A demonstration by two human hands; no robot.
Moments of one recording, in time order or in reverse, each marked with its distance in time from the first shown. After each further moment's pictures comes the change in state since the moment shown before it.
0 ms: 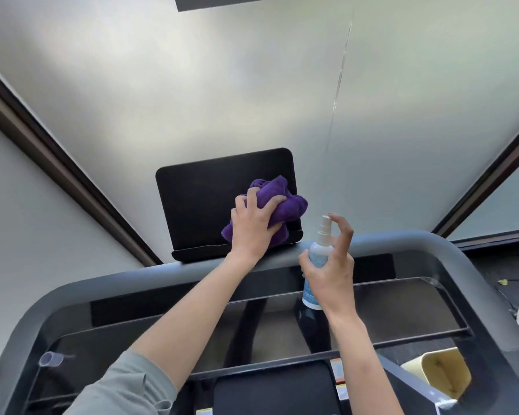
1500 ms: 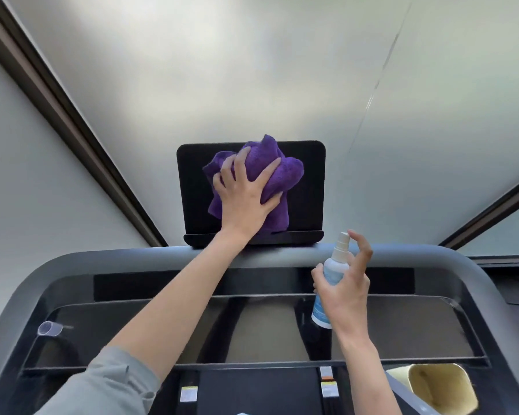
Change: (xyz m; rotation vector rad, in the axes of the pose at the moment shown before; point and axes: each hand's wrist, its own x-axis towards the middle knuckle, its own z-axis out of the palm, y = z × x) left_hand 0.018 -0.048 -0.013 0.027 0.287 -0.086; right_hand -0.016 0.009 0.011 -0.043 -0.052 0.108
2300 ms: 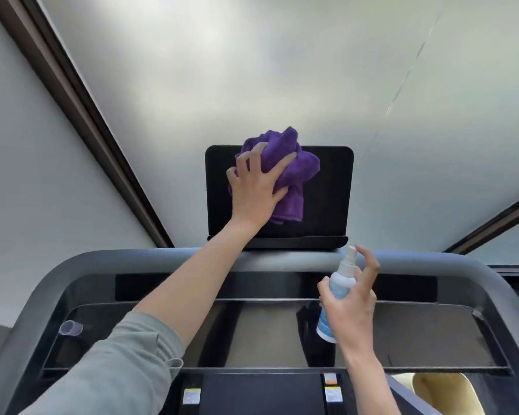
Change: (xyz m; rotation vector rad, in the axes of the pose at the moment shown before) left_hand 0.021 -0.039 -0.001 0.056 -0.018 0.064; right_hand -0.025 -0.012 0.031 -0.050 0.014 0.013
